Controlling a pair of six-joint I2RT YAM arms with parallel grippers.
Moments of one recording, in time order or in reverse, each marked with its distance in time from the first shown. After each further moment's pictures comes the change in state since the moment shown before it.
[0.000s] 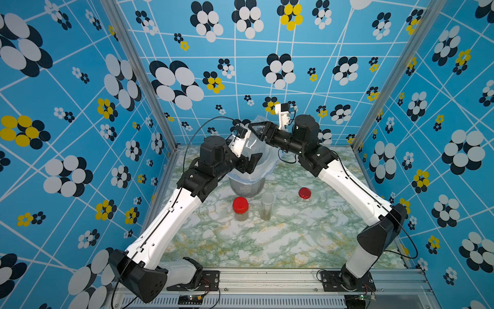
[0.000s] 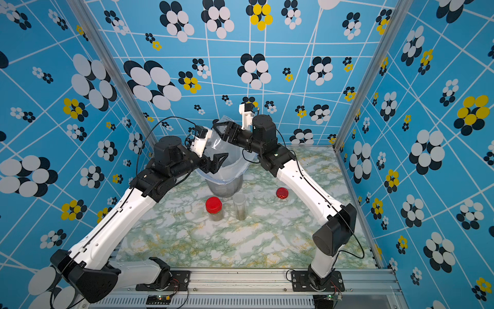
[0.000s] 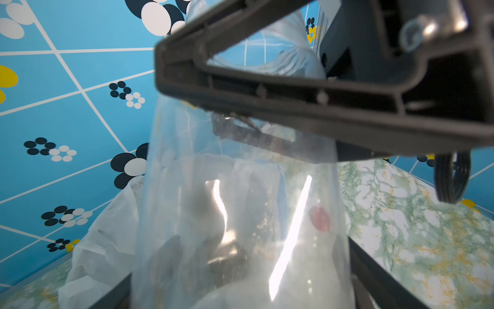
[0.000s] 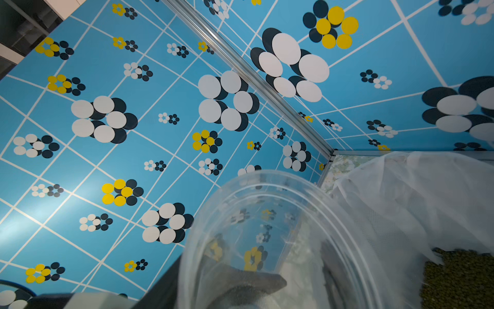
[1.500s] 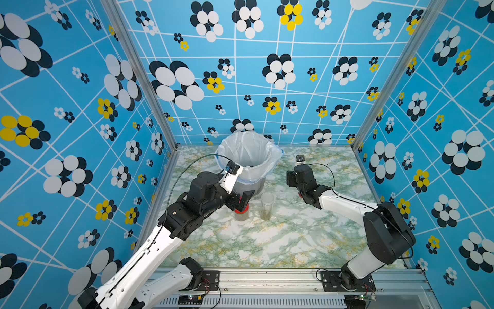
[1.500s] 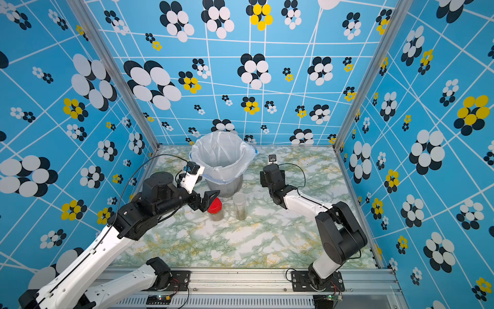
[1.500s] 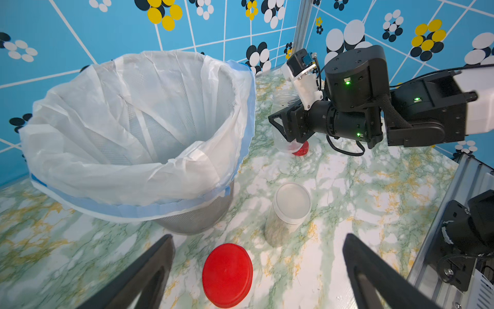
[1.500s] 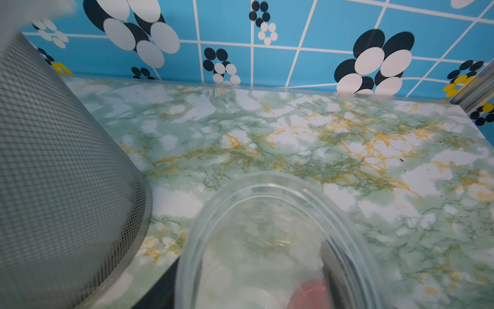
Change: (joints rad) left arm -0.126 -0.364 -0.356 -0.193 -0.114 -0.098; right arm -0.113 -0.063 -0.895 0.295 0.735 -0.574
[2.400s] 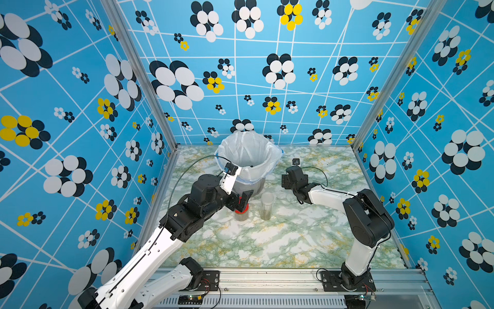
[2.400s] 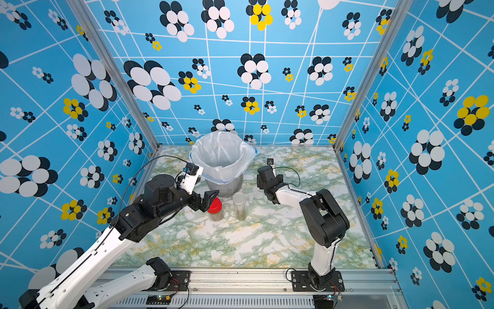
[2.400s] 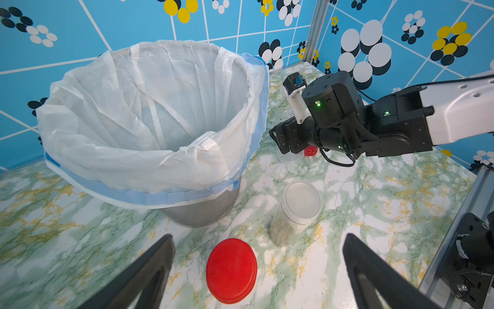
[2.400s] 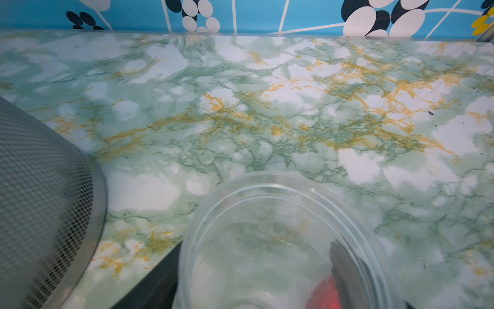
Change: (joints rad) left arm -0.013 -0.015 -0.026 0.021 -0.071 -0.035; right arm -0.001 0.169 0.087 -0.071 0.031 0.120
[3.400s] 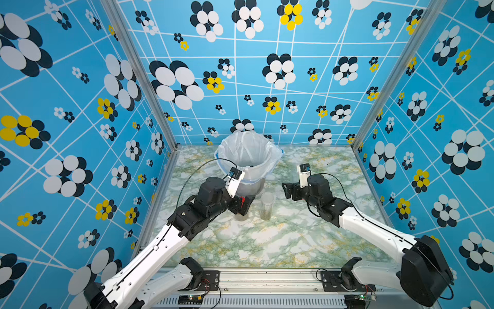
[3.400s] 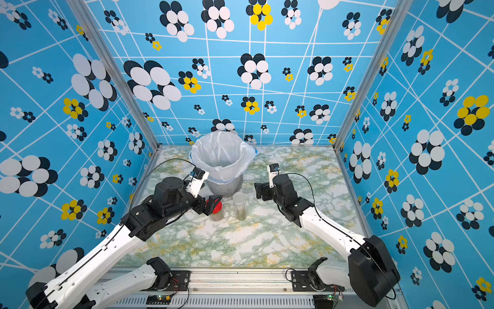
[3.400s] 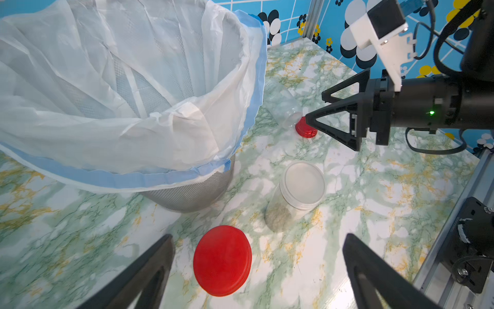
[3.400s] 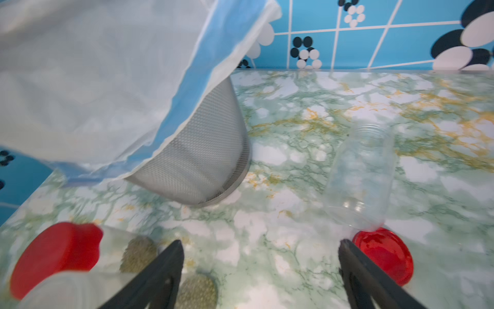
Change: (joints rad) left arm -0.006 0.025 -0.098 0.029 0.031 -0.014; right arm 0.060 -0.590 -0.304 -0.061 -0.436 -0.070
